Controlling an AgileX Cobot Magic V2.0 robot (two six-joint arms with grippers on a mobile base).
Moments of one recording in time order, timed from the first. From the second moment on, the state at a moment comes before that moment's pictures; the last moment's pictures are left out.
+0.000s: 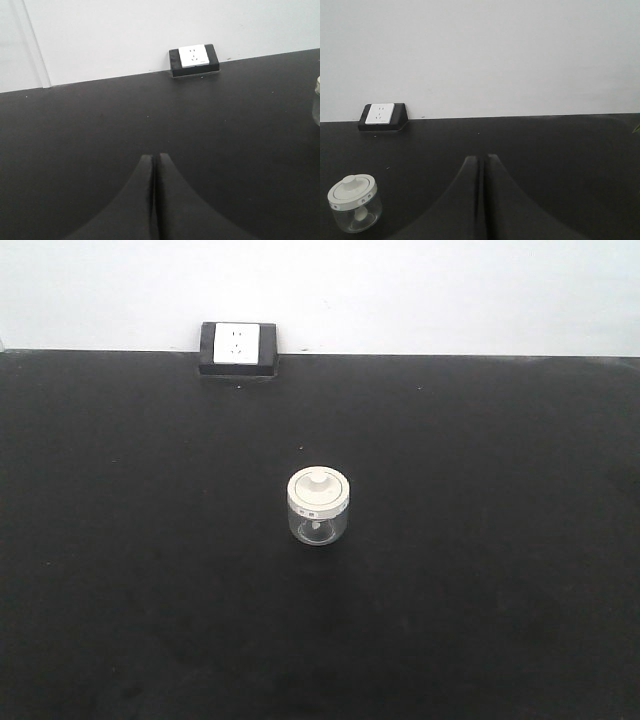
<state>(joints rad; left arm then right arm) 0.00 -0.01 0.03 -0.07 0.16 0.19 0.28 0.26 -0.39 -0.75 0.33 0.75</state>
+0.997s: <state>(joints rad) 0.00 -0.01 0.03 -0.07 0.16 0.19 -0.02 0.20 -0.06 -0.14 0.08 0.19</state>
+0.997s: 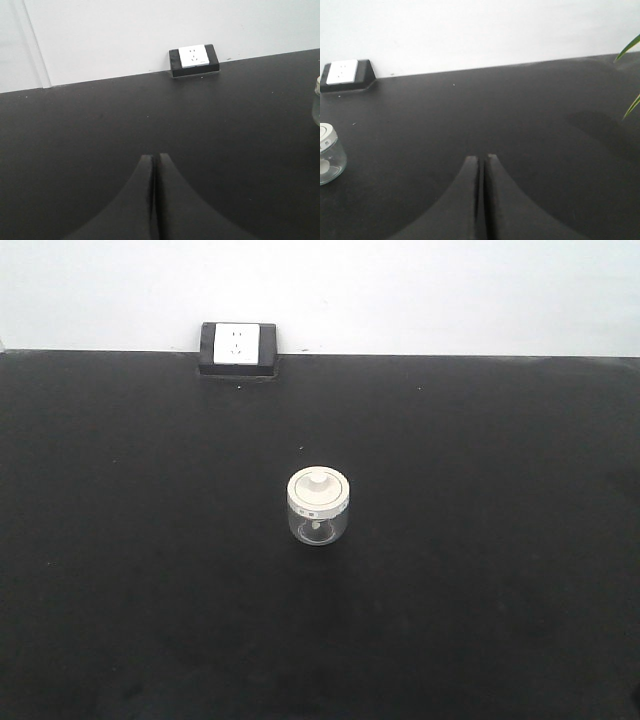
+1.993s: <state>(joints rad) 0.00 -0.01 0.03 -0.07 0.16 0.19 -0.02 -0.01 0.03 -0.14 0.08 0.18</state>
